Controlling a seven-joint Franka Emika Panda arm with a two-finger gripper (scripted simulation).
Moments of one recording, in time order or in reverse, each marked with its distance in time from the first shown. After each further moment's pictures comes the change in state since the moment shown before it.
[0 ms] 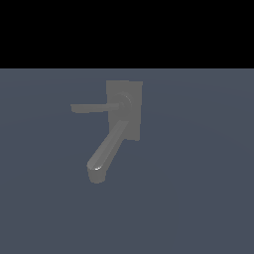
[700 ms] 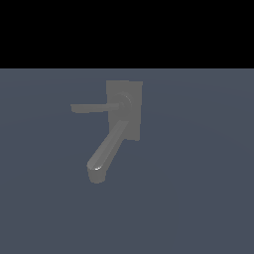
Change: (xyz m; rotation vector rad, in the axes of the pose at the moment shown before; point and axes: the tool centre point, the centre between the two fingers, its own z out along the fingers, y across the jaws) arm 0.010 0.028 -0.094 -0.353 0.275 0.075
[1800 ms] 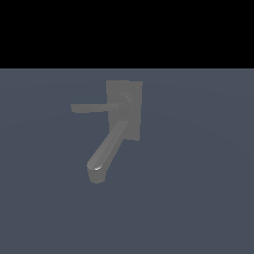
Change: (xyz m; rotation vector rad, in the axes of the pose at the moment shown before) arm 0.065 -0.025 -0.214 -0.866 0.489 -0.102
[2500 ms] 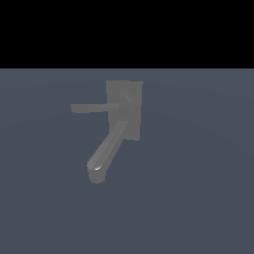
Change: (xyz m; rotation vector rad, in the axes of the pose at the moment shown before) arm 0.113 -0.079 -0.098 -0.413 0.296 -0.359
